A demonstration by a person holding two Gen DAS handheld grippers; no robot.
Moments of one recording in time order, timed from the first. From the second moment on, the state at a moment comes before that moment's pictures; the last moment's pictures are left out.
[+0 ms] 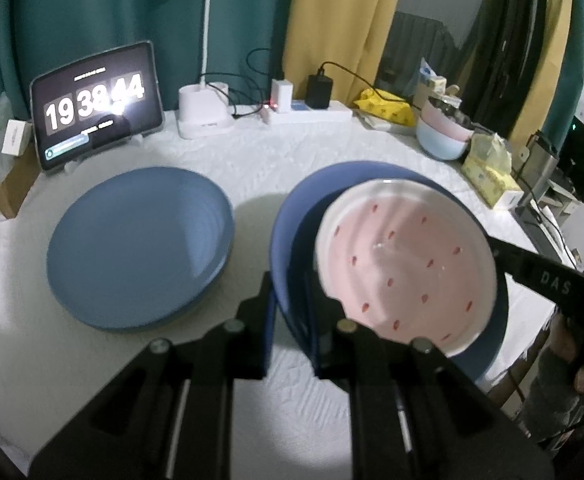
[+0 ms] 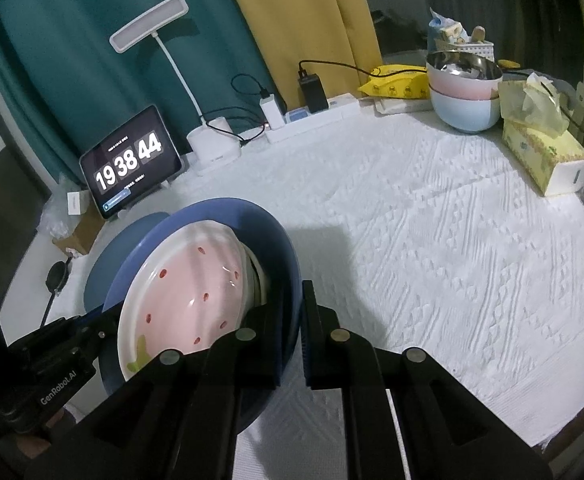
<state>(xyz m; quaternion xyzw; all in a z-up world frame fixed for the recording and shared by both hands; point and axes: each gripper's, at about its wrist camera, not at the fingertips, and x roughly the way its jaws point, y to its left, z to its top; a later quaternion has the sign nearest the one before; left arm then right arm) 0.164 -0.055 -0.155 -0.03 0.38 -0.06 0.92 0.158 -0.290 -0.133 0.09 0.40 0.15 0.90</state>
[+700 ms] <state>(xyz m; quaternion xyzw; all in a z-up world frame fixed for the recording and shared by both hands) 0.163 -0.021 -0.137 -0.06 0.35 -0.05 0.93 0.169 -0.253 -0.105 0.07 0.38 0.17 0.91</state>
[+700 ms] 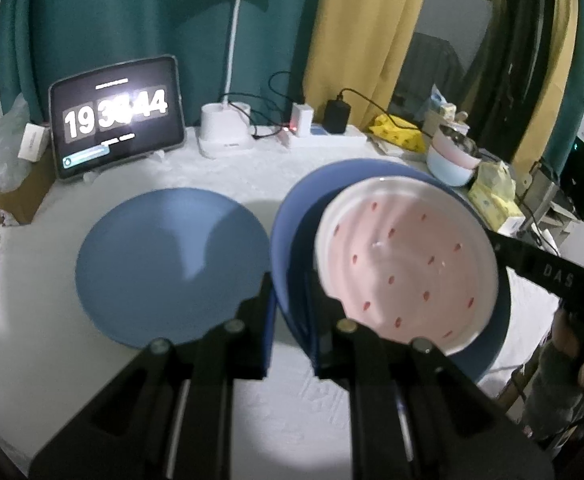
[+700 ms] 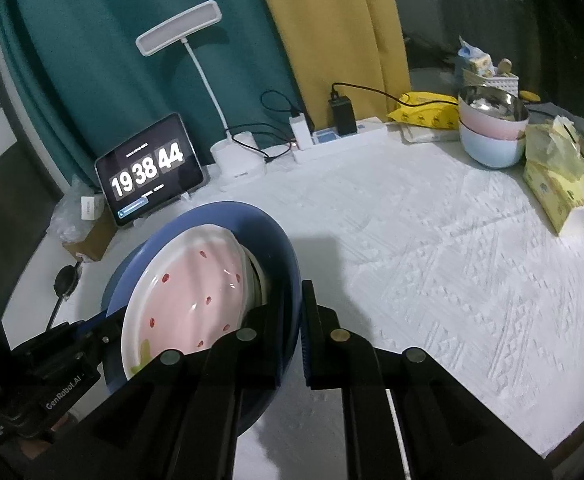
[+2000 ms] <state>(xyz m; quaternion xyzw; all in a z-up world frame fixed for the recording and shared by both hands) 0.195 0.104 -0.137 -0.11 0.34 0.02 0.94 0.236 -0.121 -0.108 0.02 0.40 0.23 0.89</state>
